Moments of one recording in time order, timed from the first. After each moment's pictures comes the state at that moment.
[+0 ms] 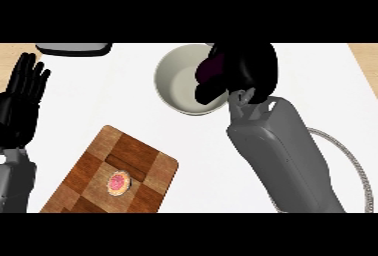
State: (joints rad) left arm -0.27 0.30 0.23 -1.50 0.13 -0.02 0.00; right arm -0.89 -0.01 0.22 -1.47 0.91 0.15 1.09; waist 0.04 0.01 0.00
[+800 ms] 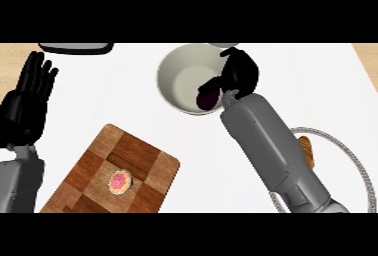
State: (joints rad) left arm -0.29 0.27 0.21 -1.48 0.11 0.00 -0.02; right arm -0.92 0.00 0.20 -0.91 0.80 -0.36 0.98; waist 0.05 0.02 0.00
